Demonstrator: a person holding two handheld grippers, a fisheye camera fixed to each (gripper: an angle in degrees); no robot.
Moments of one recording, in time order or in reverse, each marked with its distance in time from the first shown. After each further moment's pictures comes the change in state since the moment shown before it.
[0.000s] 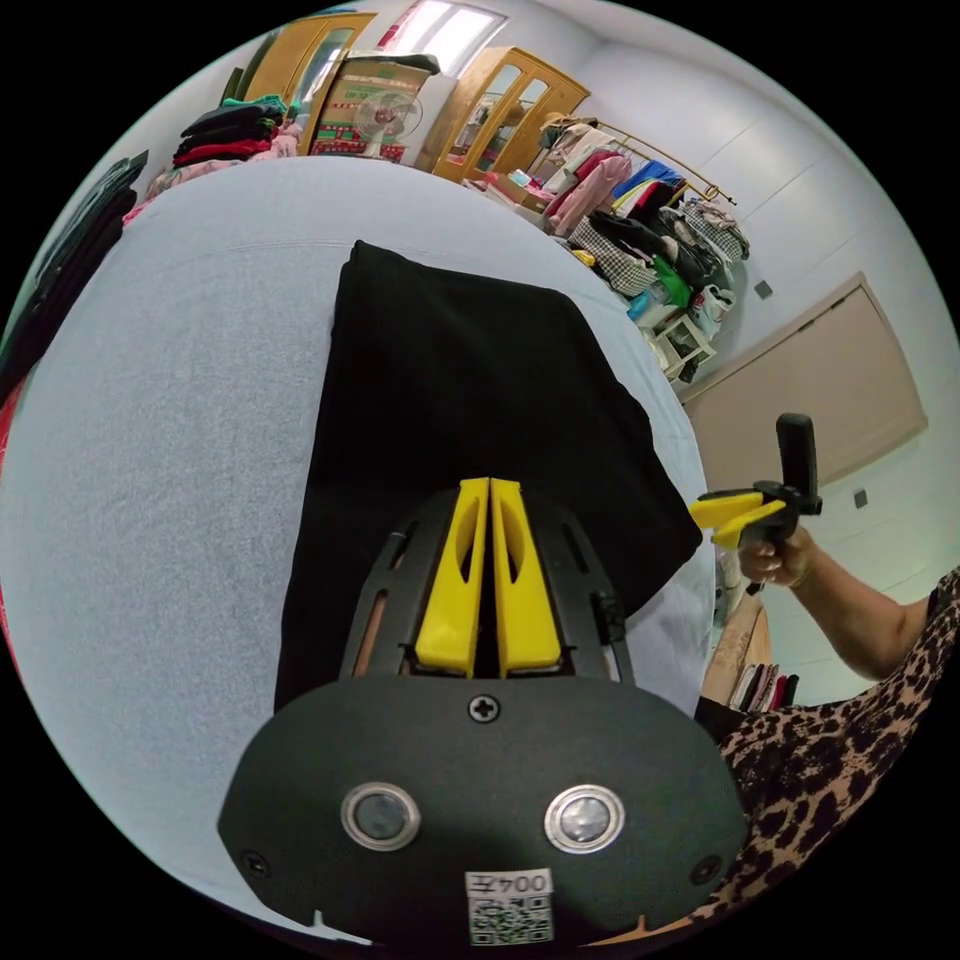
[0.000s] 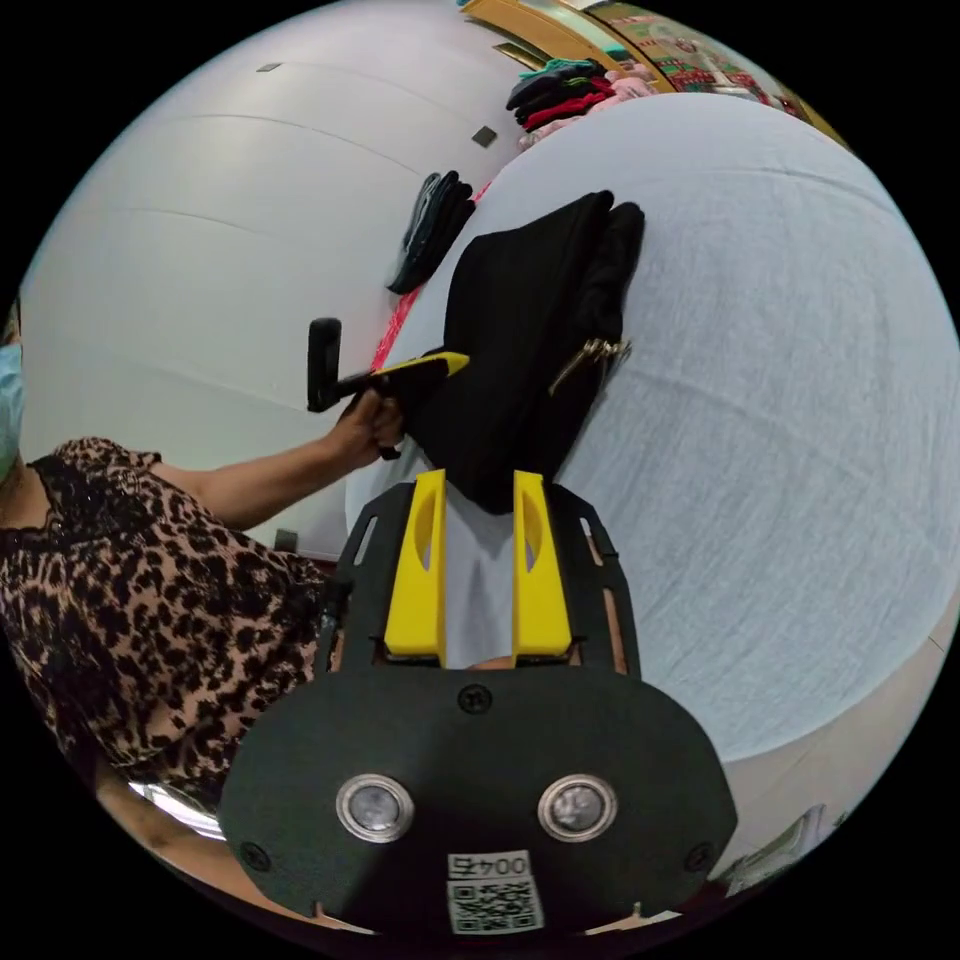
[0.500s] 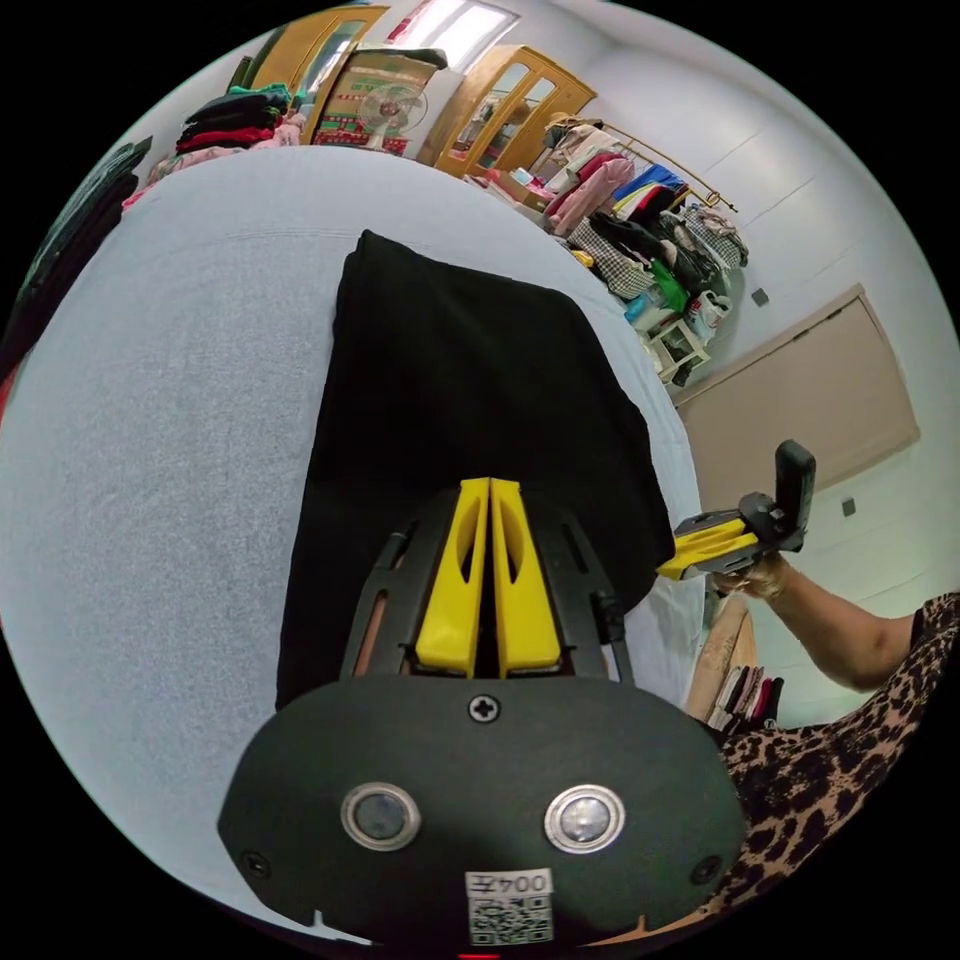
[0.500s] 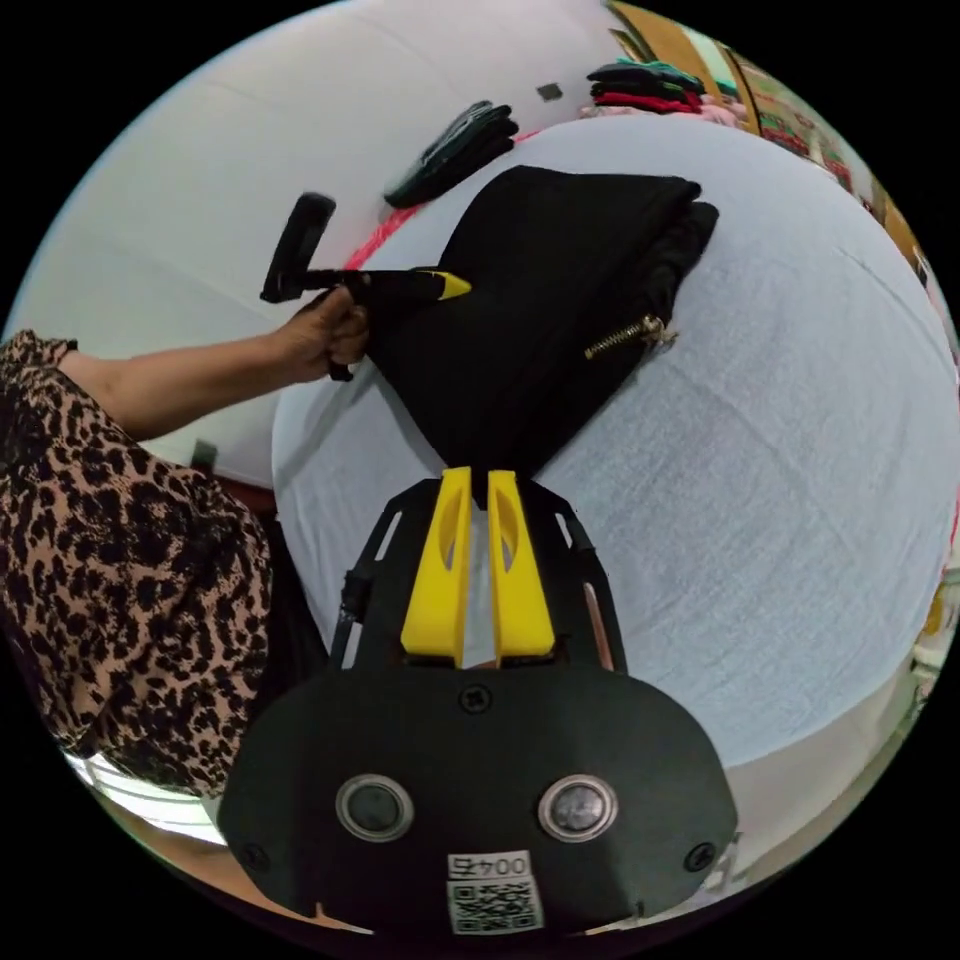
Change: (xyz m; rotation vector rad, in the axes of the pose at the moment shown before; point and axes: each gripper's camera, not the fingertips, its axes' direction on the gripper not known) left arm -0.047 0.027 0.005 -0.012 0.038 -0.025; right arm 0.042 0.011 0.076 -0.149 0.224 -0.183
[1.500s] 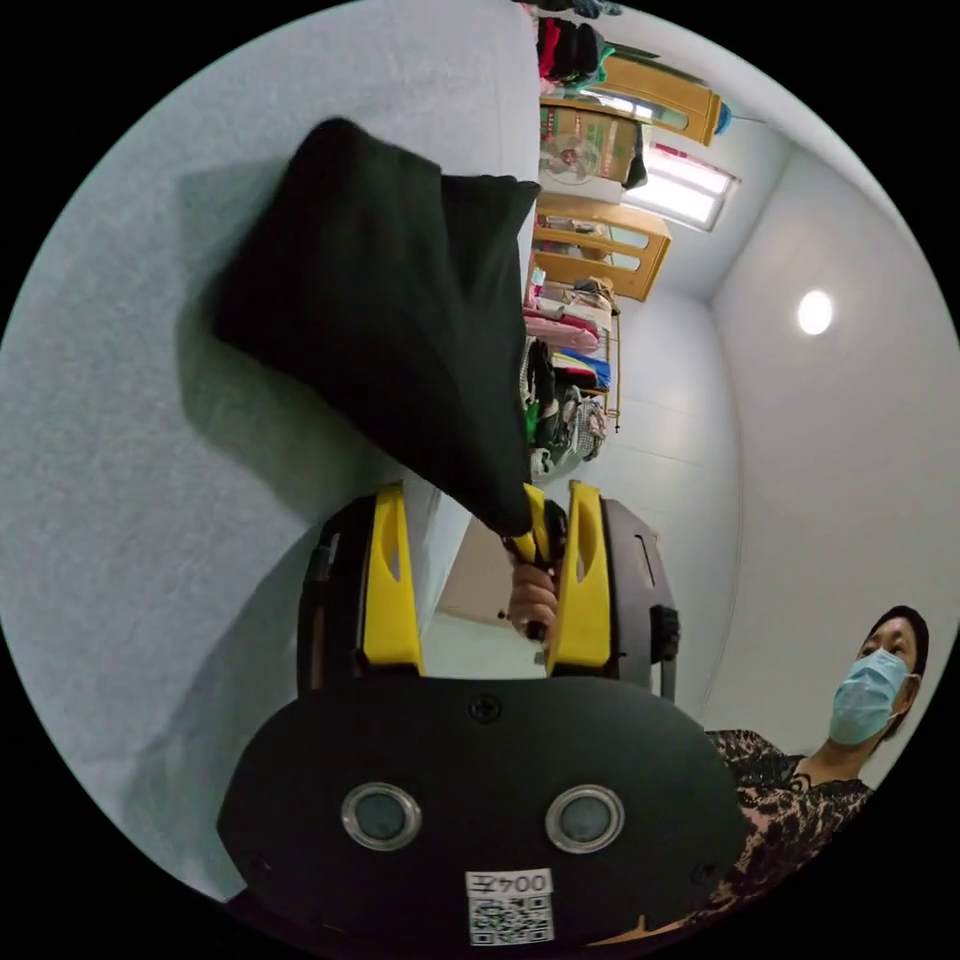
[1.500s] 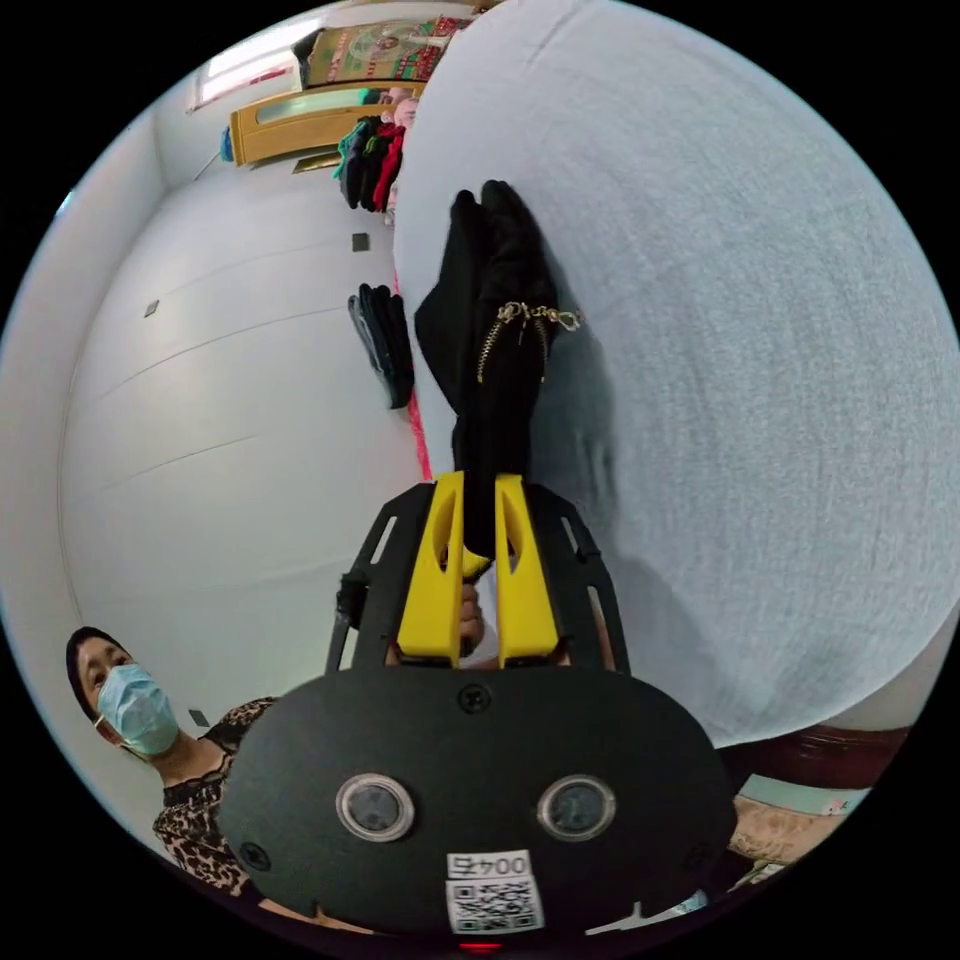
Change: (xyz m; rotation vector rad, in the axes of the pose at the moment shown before) left arm -0.094 0.143 0.052 0.149 0.807 -0.698; right arm 0.129 0.048 0.152 0.294 -0.588 0.764
